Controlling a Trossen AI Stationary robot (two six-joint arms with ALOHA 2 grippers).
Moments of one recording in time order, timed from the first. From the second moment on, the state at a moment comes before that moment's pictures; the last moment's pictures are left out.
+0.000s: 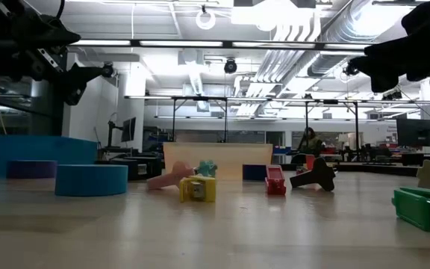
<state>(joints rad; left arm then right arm) 0.26 0.15 0.01 0.15 0.43 -0.45 0.12 0.01 0.01 0.05 0.15 0.01</state>
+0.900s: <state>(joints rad) 0.26 0.15 0.01 0.15 0.43 -0.45 0.12 0.01 0.01 0.09 0.42 0.16</state>
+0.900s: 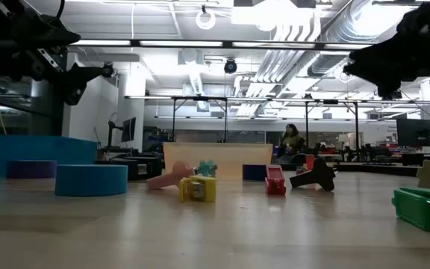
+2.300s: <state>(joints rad) 0.26 0.15 0.01 0.15 0.43 -0.45 -0.25 0.99 0.45 -0.40 0.18 0.73</state>
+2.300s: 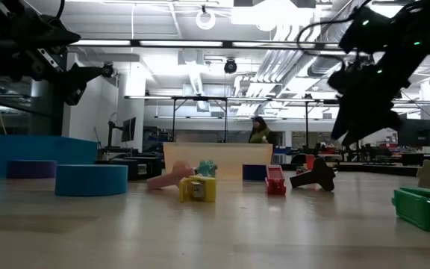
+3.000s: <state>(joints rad) 0.26 0.15 0.01 0.15 0.43 -0.45 -0.51 1.49 0.90 -0.69 0.10 0.47</state>
